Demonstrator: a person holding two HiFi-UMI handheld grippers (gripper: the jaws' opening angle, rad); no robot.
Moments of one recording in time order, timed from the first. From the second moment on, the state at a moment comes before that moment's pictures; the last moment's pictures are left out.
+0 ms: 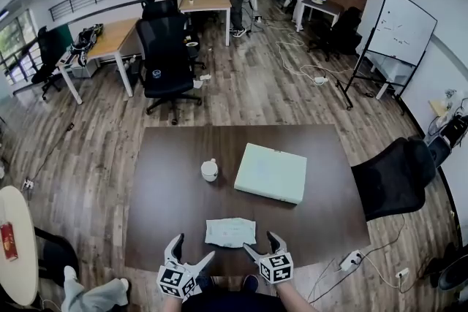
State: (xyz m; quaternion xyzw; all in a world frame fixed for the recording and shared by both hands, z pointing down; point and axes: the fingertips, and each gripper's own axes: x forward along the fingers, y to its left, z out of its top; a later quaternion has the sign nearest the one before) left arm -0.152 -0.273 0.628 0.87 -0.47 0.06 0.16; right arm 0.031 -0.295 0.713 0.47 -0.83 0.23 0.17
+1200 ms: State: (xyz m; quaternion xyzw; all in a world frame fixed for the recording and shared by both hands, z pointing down) left arm -0.159 -0.280 0.637 0.86 -0.48 0.06 0.16; right arm 0.042 -0.294 0.697 0.48 -0.84 0.21 0.16
